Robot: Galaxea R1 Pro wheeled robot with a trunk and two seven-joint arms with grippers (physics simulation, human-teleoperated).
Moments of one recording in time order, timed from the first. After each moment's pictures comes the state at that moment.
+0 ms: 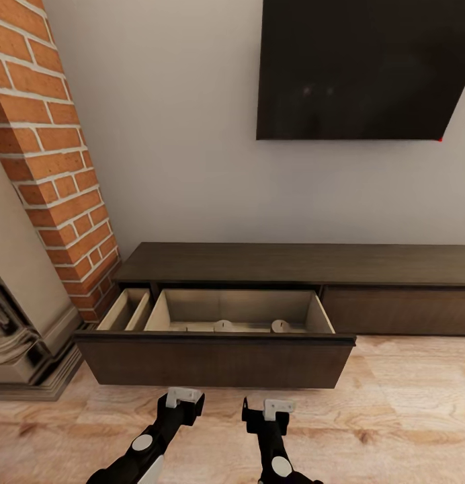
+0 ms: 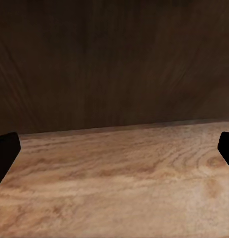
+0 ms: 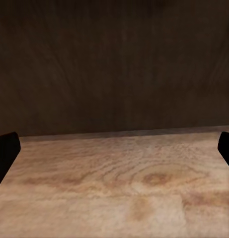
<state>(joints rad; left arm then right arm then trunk) -0.38 0.08 -0.61 -0.76 0.49 -0.09 0.14 -0.44 0.10 0.90 -0.54 -0.67 -0.37 -0.50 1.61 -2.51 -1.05</state>
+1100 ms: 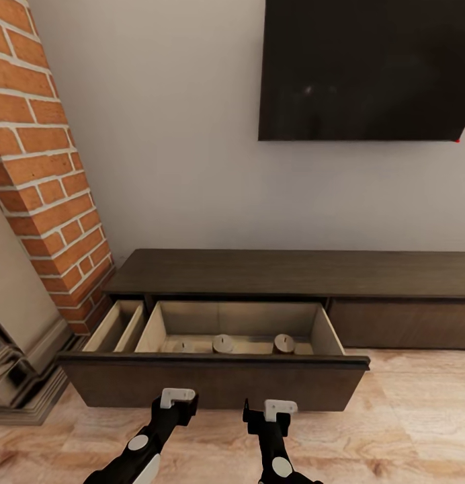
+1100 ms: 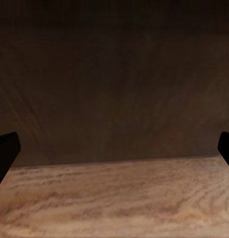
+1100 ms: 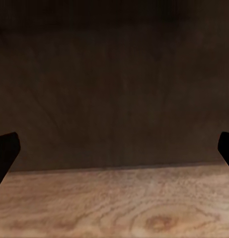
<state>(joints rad) -0.38 0.08 -0.56 -0.73 0.49 -0.09 0.14 -0.44 0.10 0.90 -0.53 -0.67 -0.37 -0.51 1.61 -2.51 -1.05</state>
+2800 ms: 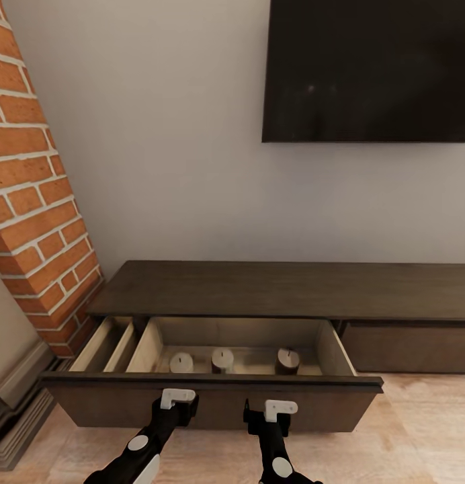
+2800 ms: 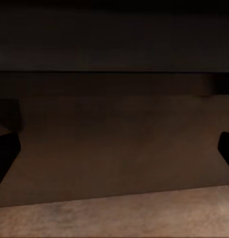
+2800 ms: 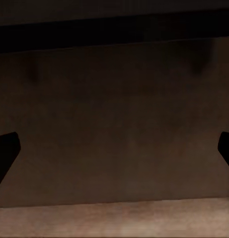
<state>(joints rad) -0.38 0.08 -0.56 -0.73 0.49 -0.09 0.13 -0.44 0.10 0.90 -0.52 -0.68 -0.37 -0.51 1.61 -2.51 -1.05</state>
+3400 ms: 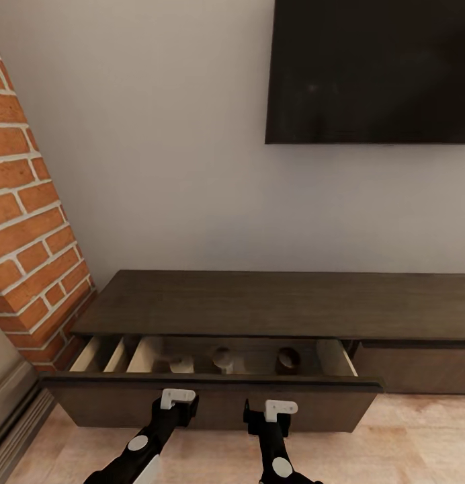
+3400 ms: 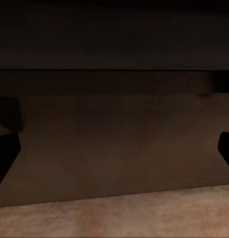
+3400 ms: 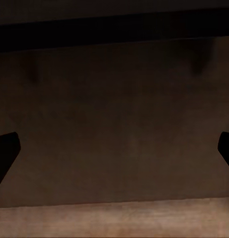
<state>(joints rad) -0.38 0.08 -0.56 -0.73 0.49 -0.09 0.13 -0.44 0.10 0.90 -0.52 -0.68 -0.36 -0.51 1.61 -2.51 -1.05</state>
